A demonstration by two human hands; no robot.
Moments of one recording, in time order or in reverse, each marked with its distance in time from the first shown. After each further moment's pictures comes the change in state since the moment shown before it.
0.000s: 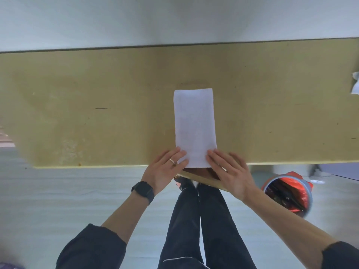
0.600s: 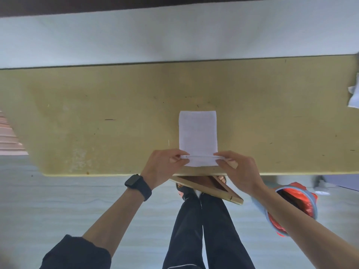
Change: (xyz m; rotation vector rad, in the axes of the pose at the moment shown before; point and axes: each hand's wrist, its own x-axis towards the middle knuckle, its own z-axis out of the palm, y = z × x) left_hand 0.064 -0.005 -0.083 -0.726 -0.244 -0.753; right_hand 0.068 -0.004 -0.070 0.751 -0.142 0.652
